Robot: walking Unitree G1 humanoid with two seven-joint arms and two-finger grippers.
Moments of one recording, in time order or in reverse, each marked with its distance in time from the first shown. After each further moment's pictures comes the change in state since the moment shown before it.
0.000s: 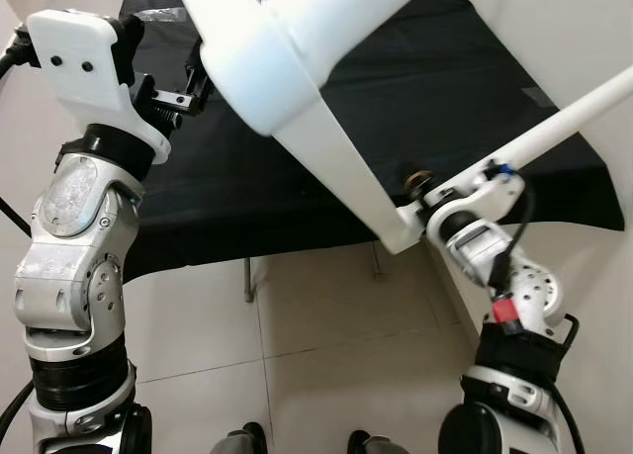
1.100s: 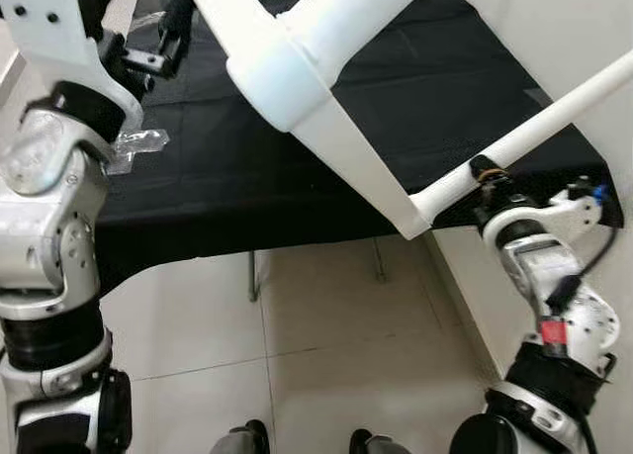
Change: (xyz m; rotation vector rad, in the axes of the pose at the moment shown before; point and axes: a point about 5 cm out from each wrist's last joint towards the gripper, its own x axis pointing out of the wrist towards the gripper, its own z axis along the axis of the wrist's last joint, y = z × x) left arm 0.026 0.021 0.026 0.095 -0.091 -0.034; right arm -0.037 -0.022 0.051 0.186 -0.174 0.048
